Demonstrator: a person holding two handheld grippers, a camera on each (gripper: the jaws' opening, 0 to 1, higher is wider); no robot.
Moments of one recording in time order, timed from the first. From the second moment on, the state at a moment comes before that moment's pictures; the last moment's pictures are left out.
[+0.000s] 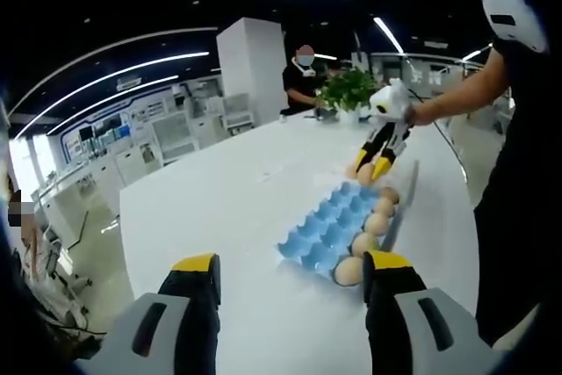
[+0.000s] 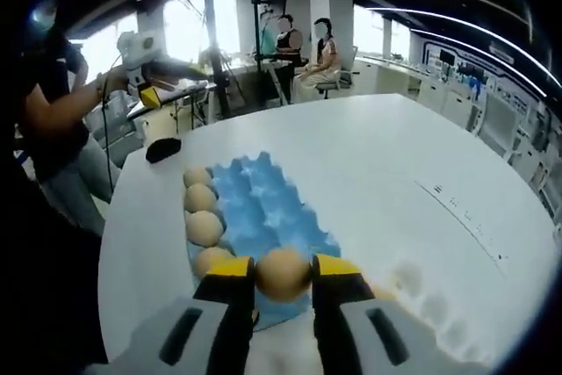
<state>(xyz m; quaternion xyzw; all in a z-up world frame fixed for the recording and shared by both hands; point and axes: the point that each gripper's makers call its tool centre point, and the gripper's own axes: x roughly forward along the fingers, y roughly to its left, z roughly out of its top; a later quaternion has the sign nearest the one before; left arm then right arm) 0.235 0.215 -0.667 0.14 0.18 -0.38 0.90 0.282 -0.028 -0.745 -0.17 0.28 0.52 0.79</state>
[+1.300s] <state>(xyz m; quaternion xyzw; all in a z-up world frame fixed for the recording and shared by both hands) 0.237 0.225 -0.673 0.13 0.18 -0.39 0.89 0.276 0.103 -0.747 -0.15 0.26 0.60 0.75</state>
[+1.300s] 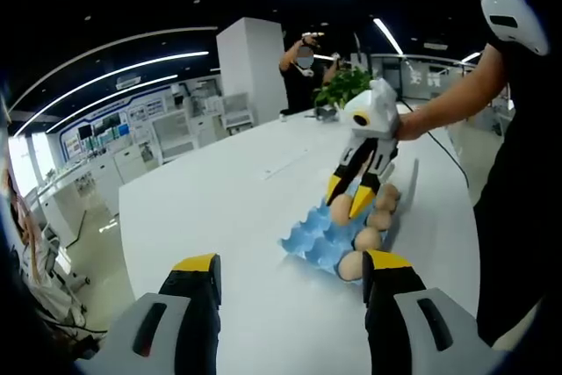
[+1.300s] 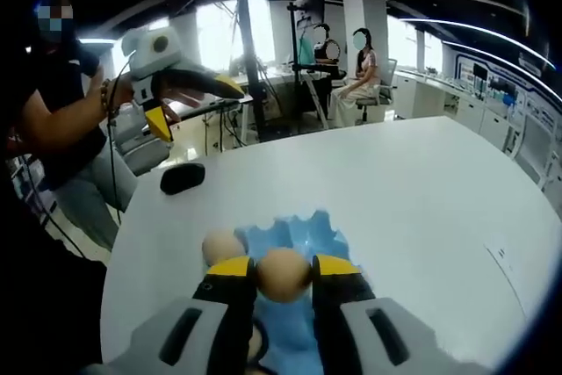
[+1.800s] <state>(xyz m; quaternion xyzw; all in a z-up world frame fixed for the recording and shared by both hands) 0.238 0.230 -0.674 0.13 0.18 -0.39 0.89 0.277 0.137 -0.752 -0.15 0.25 0.60 0.74</state>
